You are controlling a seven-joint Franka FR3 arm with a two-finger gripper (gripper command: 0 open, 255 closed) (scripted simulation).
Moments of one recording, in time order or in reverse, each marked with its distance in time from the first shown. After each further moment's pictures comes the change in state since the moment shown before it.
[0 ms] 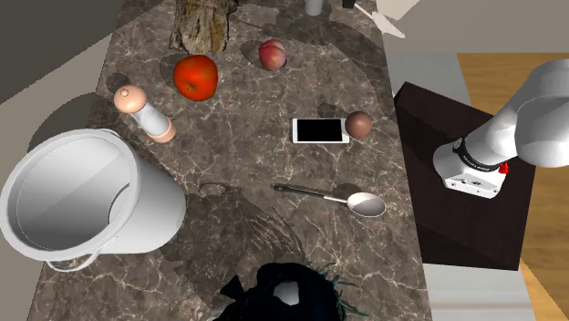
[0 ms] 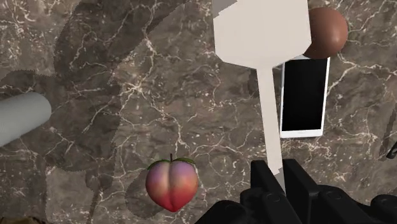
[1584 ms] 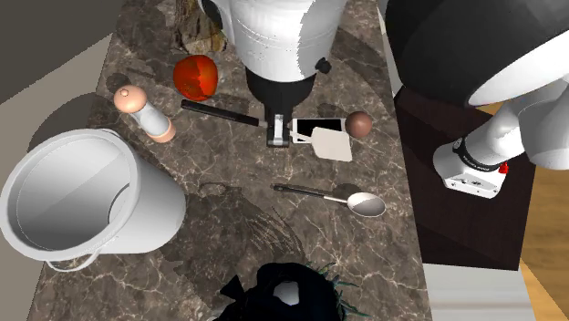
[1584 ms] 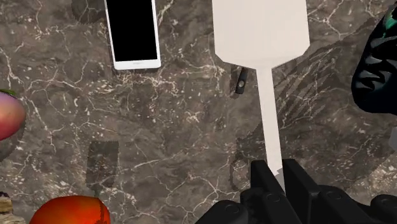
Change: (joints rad) arm 0.250 0.359 0.347 0.394 -0.081 -0.038 0.601
